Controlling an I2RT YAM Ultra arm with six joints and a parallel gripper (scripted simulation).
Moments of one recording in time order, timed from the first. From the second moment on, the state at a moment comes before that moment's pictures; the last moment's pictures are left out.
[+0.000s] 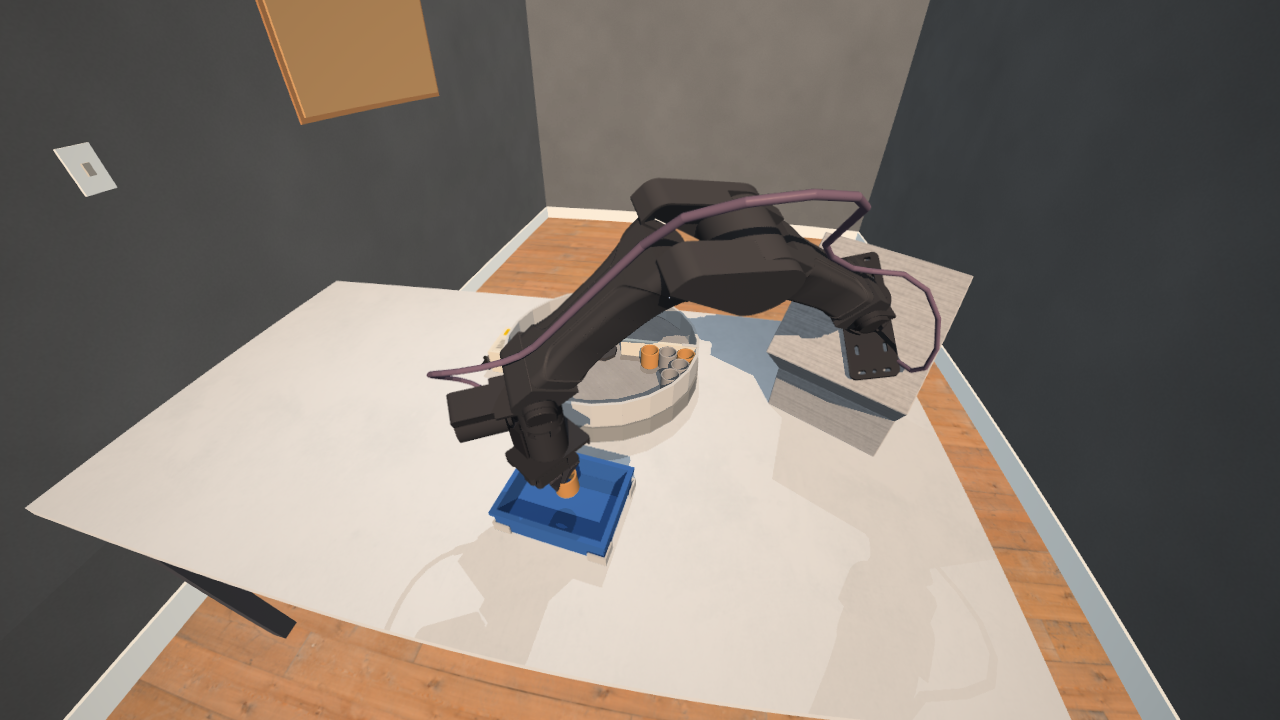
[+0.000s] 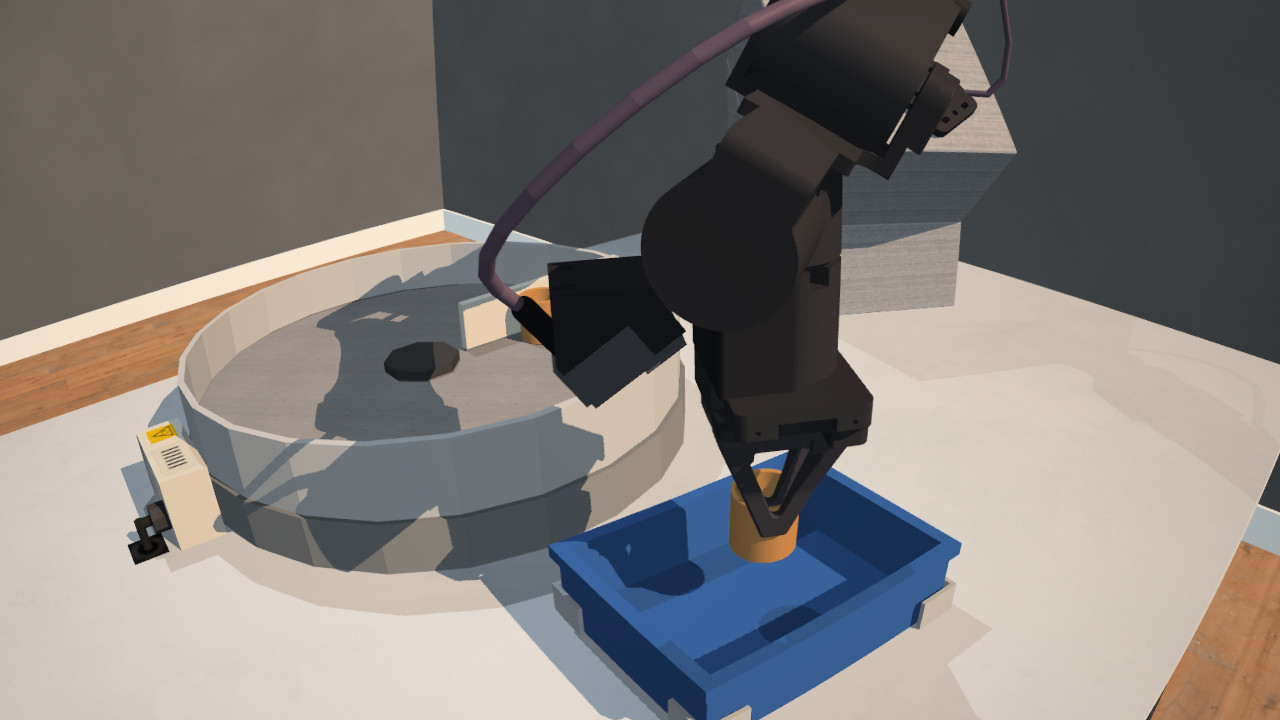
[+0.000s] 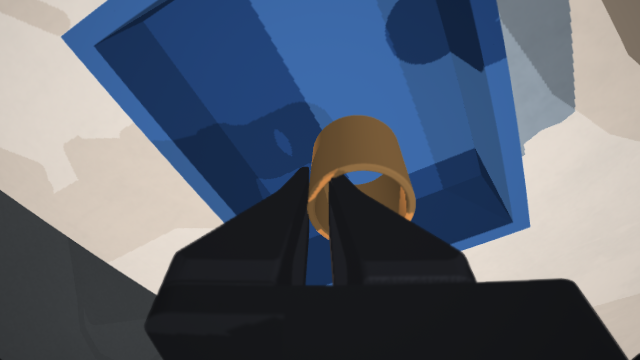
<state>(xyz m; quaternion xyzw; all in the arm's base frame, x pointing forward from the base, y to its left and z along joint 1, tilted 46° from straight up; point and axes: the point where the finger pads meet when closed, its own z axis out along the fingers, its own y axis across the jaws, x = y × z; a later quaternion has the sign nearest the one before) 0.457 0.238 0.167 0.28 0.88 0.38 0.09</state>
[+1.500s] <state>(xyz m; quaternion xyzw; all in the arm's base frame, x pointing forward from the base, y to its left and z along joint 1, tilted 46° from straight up) 0.472 0.252 0.151 0.28 0.88 0.38 0.09</state>
